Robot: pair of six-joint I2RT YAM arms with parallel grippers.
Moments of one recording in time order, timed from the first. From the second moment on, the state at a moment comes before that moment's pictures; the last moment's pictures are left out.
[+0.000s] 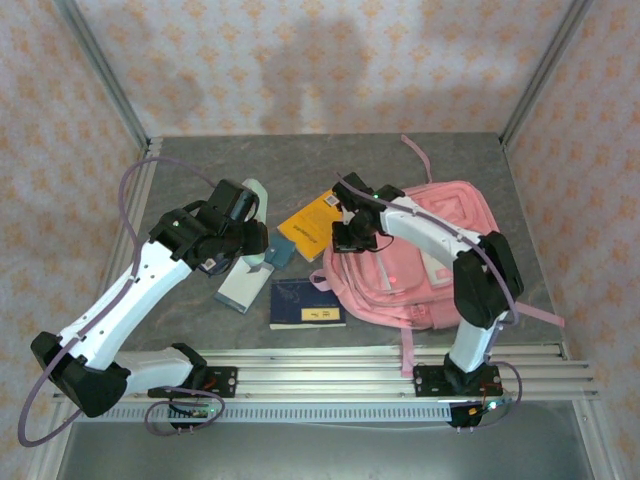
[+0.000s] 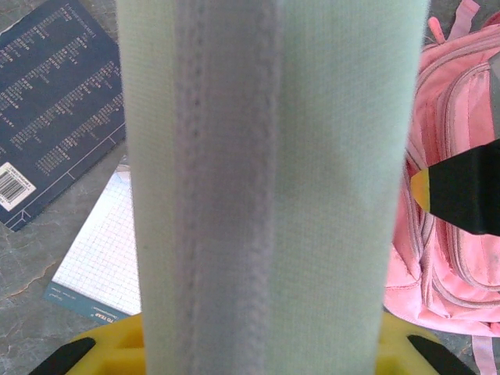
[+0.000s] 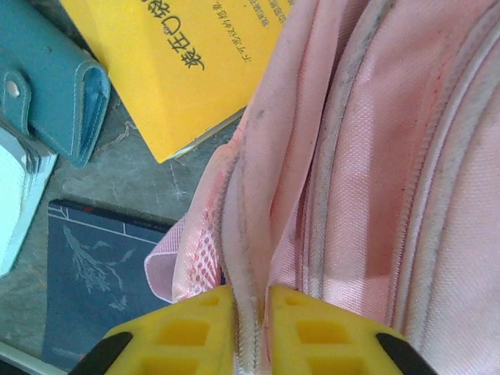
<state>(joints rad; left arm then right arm) -0.54 1.20 1.30 -1.11 -0.10 -0.63 0.64 1.77 1.41 -0.90 -0.20 0.54</state>
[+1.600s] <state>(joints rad) -0.54 1.67 1.73 -0.81 0.18 -0.69 0.45 1.70 1.94 -1.01 0.03 0.31</state>
